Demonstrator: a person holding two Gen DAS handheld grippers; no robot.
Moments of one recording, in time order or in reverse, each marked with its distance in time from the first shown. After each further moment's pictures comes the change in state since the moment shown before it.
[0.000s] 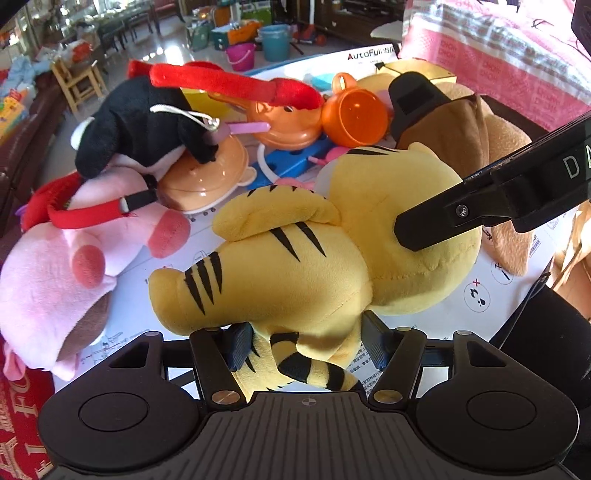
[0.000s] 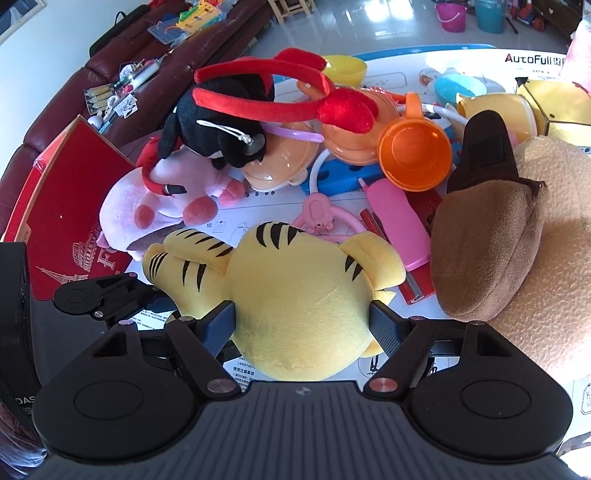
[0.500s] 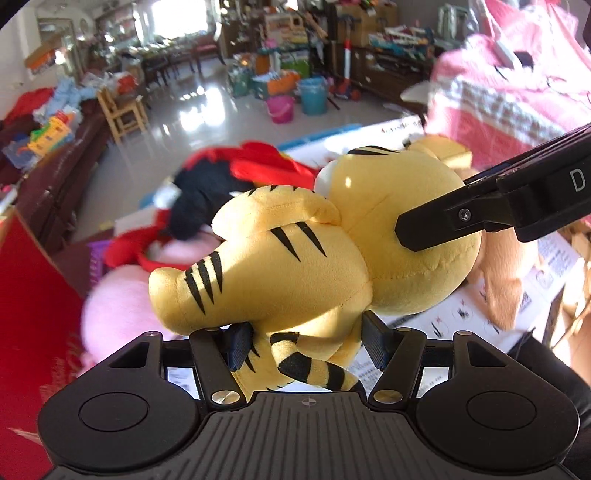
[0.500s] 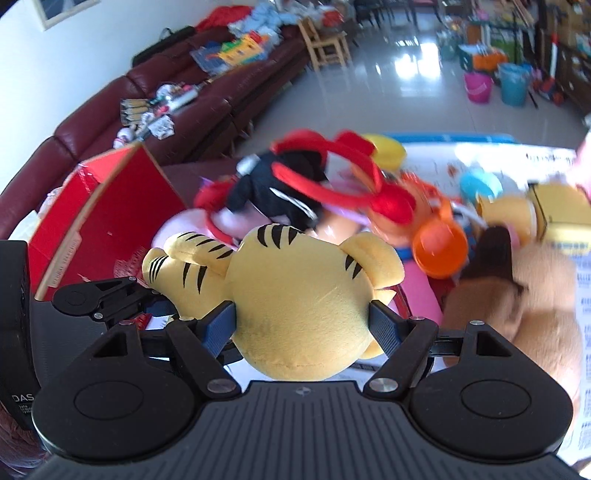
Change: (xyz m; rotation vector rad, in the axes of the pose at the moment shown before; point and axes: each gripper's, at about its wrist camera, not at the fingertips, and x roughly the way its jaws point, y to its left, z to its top) left arm -0.093 0.012 0.010 -0.079 -0.182 0.116; right arm -0.065 0.063 0.019 -0.178 -0.167 0.010
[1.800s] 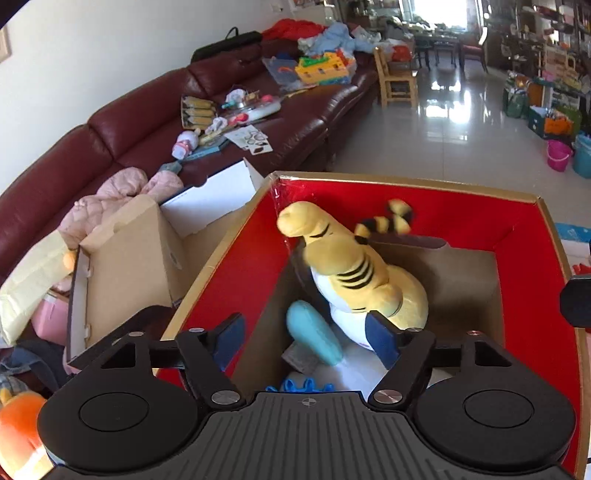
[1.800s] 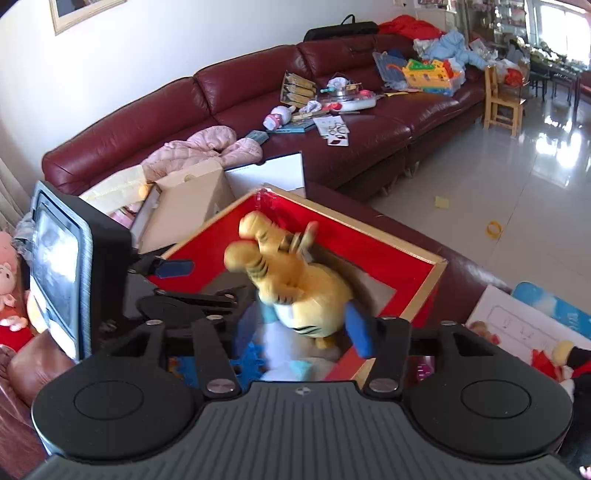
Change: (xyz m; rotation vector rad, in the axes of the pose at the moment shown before) left arm -0.079 0.372 -0.031 -0.485 0.062 0.619; right arm 0.149 0.314 0.139 -0.414 0.000 0.258
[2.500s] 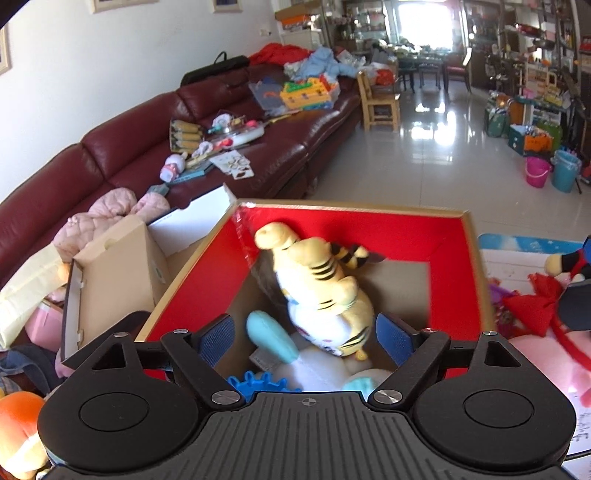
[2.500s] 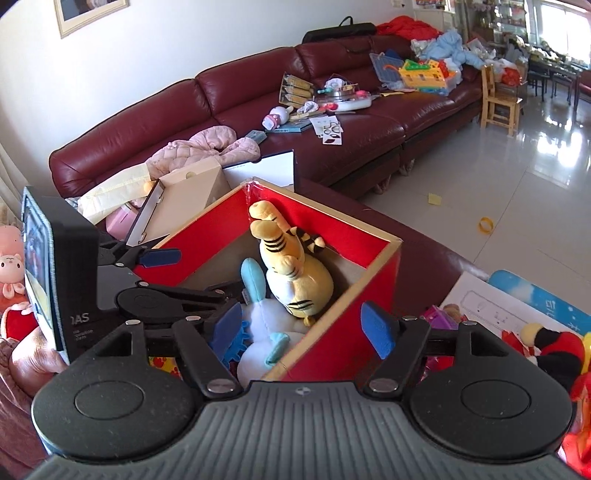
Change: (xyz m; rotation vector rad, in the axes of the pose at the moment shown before) left arm -0.054 -0.041 -0.005 0.009 -0.084 -0.044; right arm -0.051 -0.031 -0.012 0.011 0.009 0.024
